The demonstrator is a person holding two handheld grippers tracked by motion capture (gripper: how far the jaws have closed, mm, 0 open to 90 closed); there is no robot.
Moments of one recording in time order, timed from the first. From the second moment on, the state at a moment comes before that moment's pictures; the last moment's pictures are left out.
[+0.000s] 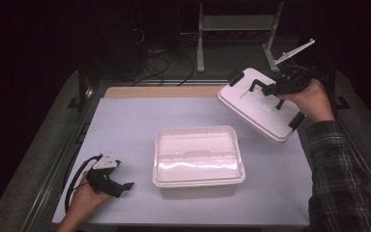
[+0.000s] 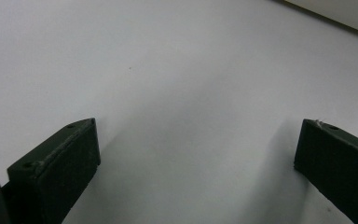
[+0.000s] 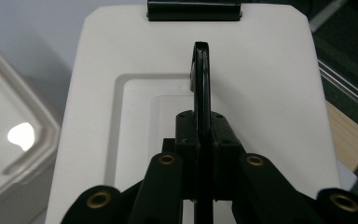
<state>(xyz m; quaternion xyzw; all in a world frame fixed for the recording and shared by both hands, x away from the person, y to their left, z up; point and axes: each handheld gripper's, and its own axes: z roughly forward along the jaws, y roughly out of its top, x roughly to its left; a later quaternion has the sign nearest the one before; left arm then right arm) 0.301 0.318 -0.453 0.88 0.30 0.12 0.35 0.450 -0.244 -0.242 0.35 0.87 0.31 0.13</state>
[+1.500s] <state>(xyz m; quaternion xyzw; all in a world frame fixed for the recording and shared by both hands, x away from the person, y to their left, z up) 0.301 0.318 -0.453 0.88 0.30 0.12 0.35 0.375 -0.050 -0.273 0.00 0.95 0.30 -0.05</state>
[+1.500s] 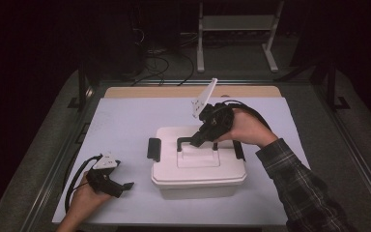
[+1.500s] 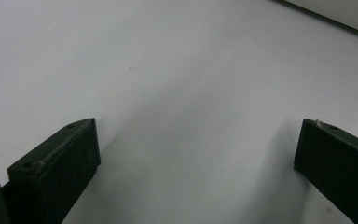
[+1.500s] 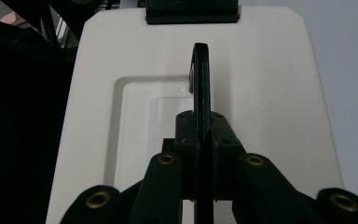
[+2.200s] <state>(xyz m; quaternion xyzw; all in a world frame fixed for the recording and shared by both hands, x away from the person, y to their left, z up) 0.301 0.318 -0.453 0.88 0.30 0.12 0.35 0.368 -0.082 -0.270 0.09 0.93 0.34 0.05</state>
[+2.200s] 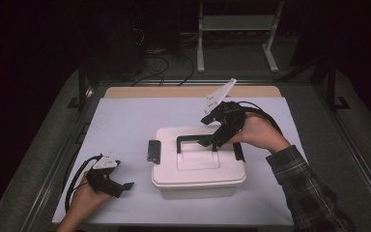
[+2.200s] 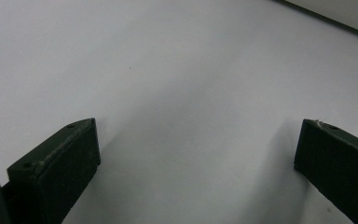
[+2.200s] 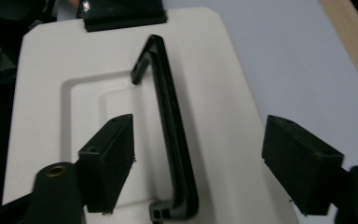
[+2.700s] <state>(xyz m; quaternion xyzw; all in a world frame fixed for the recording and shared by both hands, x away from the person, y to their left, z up) 0.301 0.318 -0.453 0.88 0.30 0.12 0.35 0.355 -0.144 -0.278 0.18 0.91 0.37 0.10</state>
